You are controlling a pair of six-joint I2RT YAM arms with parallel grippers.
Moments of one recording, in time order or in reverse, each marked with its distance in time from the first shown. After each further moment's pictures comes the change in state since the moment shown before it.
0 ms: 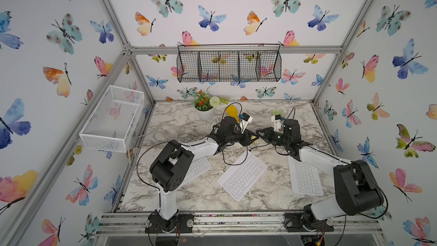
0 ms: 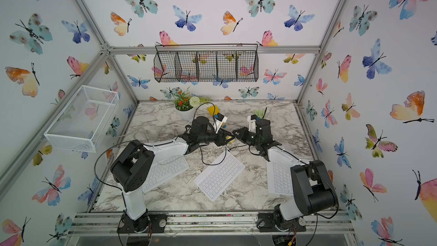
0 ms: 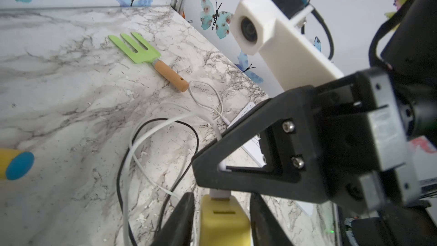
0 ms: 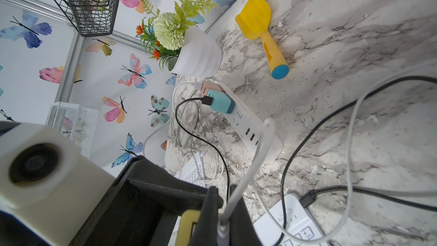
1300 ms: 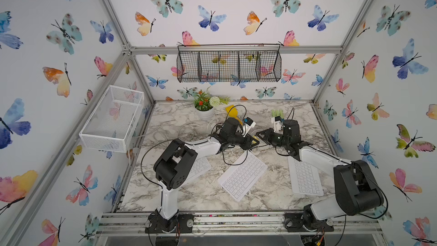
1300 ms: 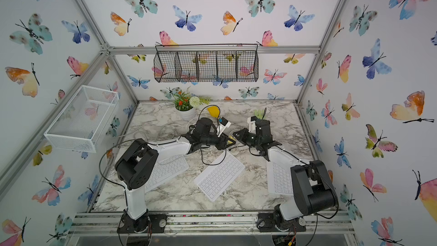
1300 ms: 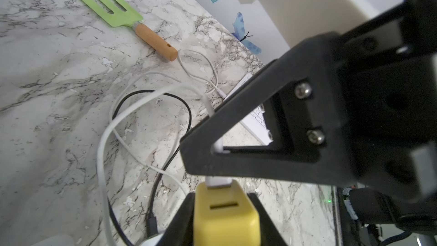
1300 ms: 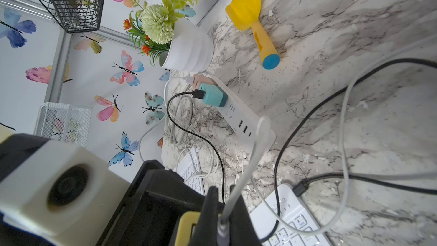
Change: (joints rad) left arm -0.014 0.049 0.042 -0.132 0.056 0.087; right arm 0.000 0.000 0.003 -0.045 0.004 -0.002
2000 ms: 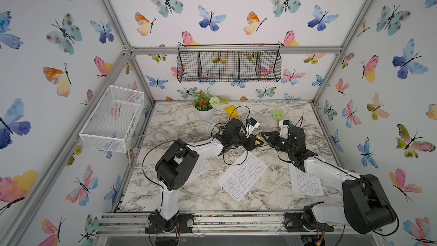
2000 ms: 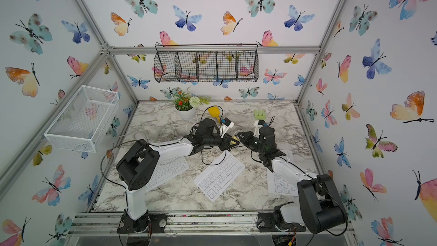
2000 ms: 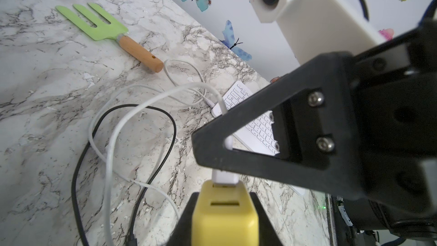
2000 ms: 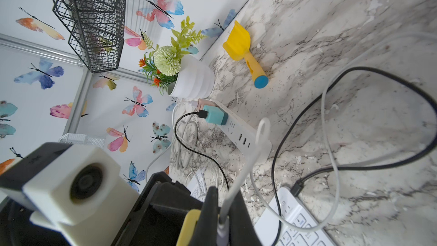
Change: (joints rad) left arm -0.029 0.002 0.009 0.051 -0.011 -0.034; right arm -0.010 -0.146 -0.158 0.145 0.133 0.135
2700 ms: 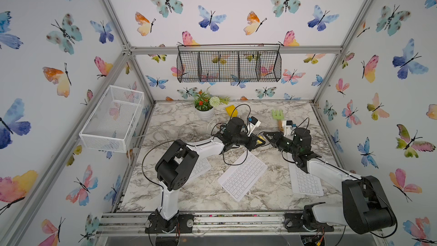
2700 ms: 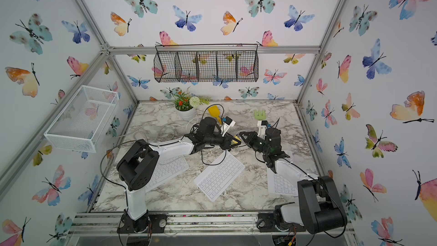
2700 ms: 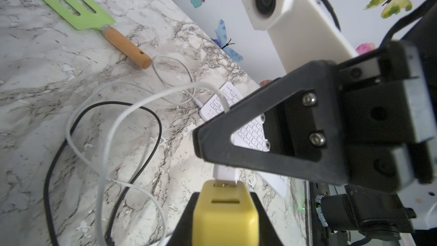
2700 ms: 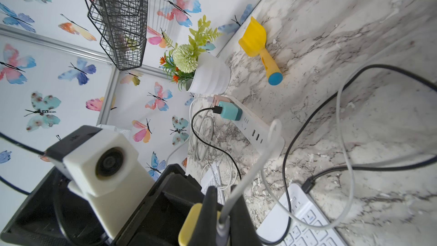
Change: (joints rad) left arm -0.005 0.003 0.054 -0.051 0.028 -0.093; right arm -0.076 -0.036 -0.074 0.126 -0.115 0.040
